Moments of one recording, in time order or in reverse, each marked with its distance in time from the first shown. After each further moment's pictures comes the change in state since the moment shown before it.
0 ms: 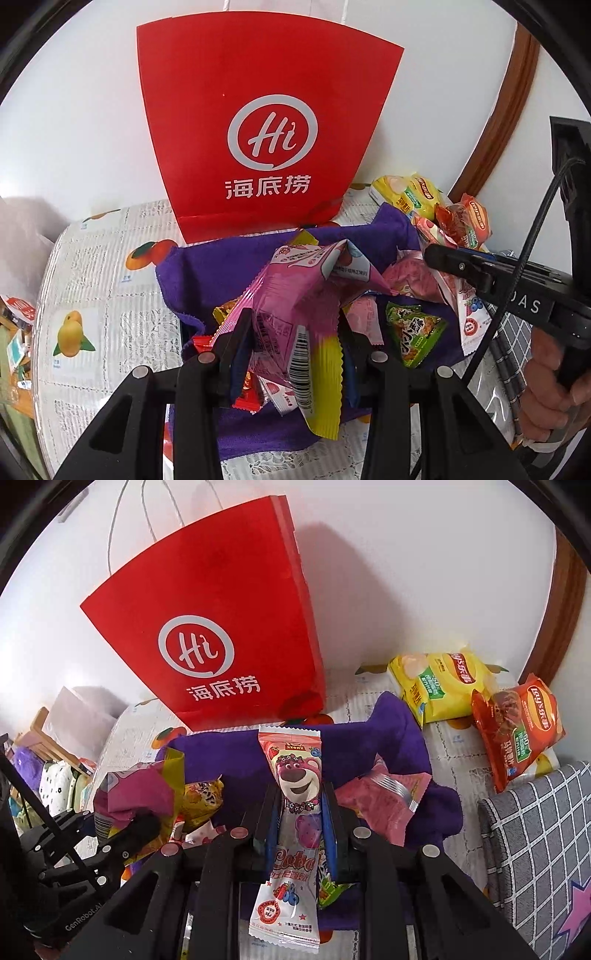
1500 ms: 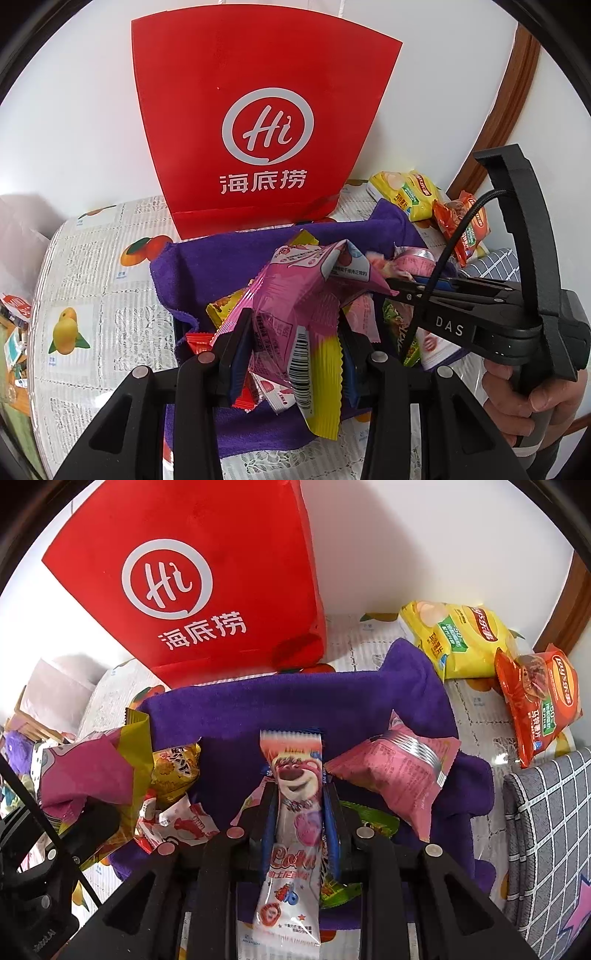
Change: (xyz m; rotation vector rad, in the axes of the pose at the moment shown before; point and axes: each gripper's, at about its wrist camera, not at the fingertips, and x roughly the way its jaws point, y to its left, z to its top) left arm 0.003 -0.005 -0.001 -0.004 0.013 -0.011; right arm 0.055 0.003 -0.012 0.002 0.167 -0.031
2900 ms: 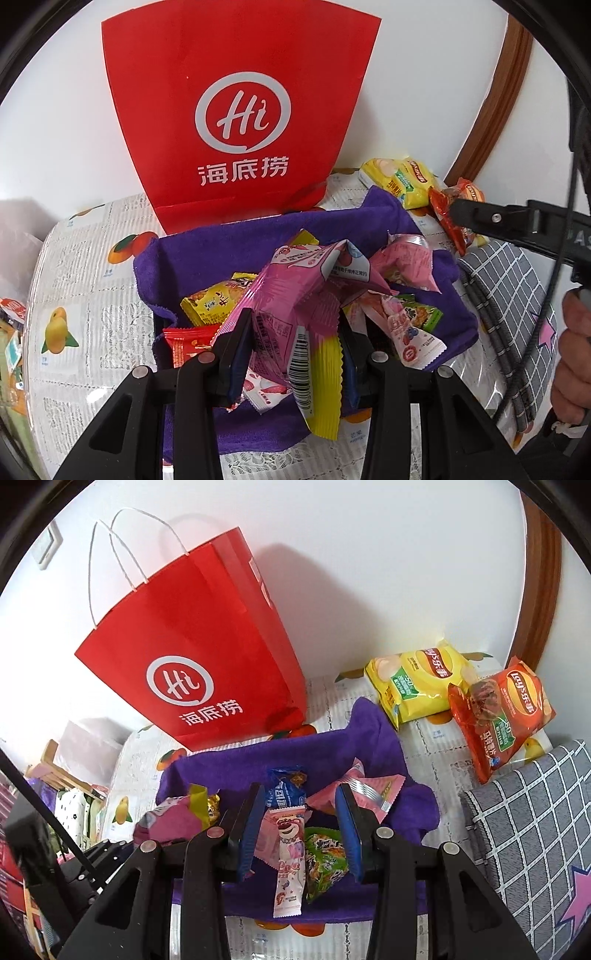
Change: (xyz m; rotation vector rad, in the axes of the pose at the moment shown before) left arm 0.014 -0.018 -0.004 0.027 0.024 0.009; right arm -0.081 -0.037 0.009 0.105 -0.192 0.079
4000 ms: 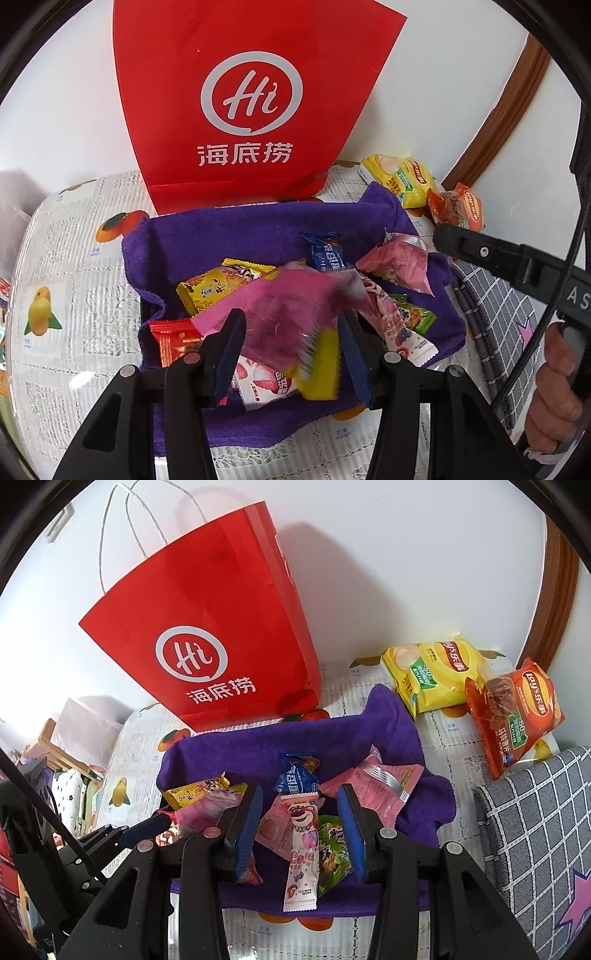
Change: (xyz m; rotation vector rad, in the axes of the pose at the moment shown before) left arm 0.005 0.009 0.002 -0.075 0.048 -0.060; right arm 0.016 0.015 -0.009 -0.055 0.056 -0.001
